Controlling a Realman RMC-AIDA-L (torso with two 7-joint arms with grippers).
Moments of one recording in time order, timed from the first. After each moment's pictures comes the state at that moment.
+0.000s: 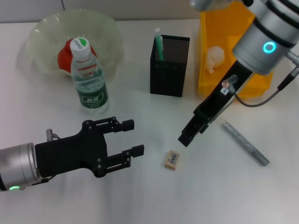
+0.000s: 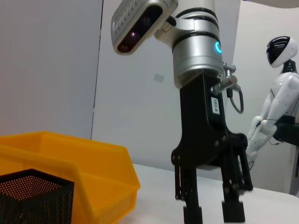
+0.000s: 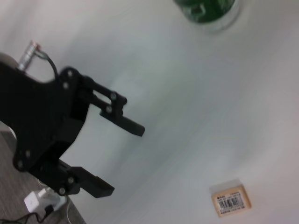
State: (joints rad) left arm -0.34 -2.07 1.05 0.45 1.59 1.62 -0.92; right arm 1.05 2.06 -1.17 -0.87 -2.46 -1.84 2.65
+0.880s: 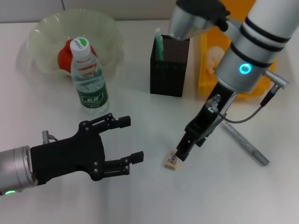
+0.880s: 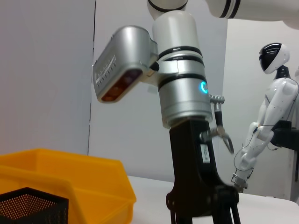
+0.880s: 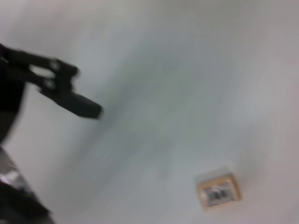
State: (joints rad) left arm -0.32 -2.07 1.04 0.46 1.57 1.66 -0.86; right arm 1.08 2.09 -1.31 -0.76 -2.47 -1.73 2.71
